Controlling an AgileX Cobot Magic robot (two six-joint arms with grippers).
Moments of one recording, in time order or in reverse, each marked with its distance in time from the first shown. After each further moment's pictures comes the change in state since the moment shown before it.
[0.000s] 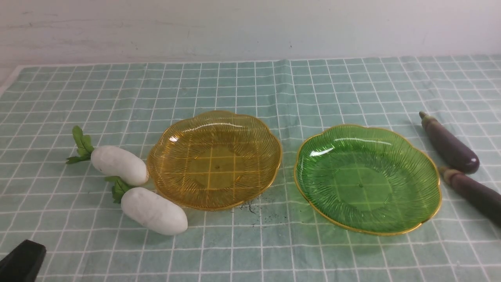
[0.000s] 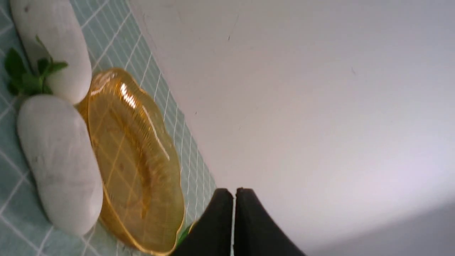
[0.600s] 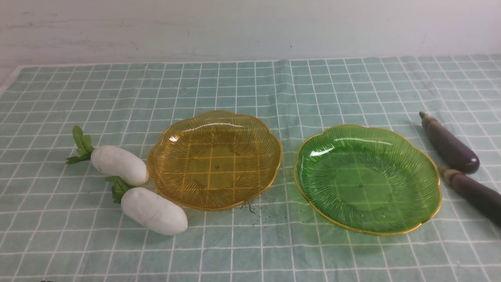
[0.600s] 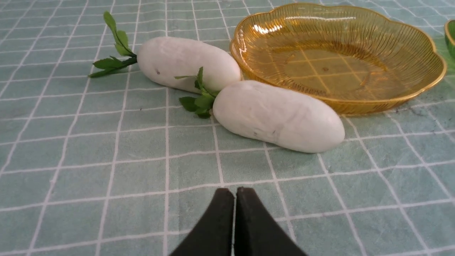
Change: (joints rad) right arm 0.000 0.000 -0.011 -0.632 0.142 -0.285; left arm 0.000 0.000 0.000 1.058 0.340 0.148
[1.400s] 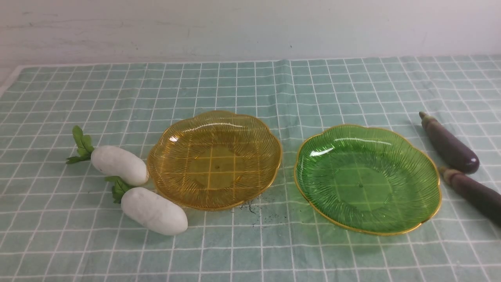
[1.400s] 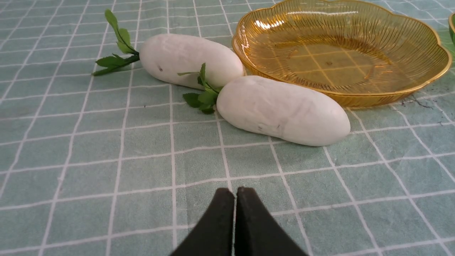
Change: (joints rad) right arm 0.000 0.000 0.000 0.000 0.001 -0.001; left arm 0.000 0.000 0.000 0.051 0.023 0.004
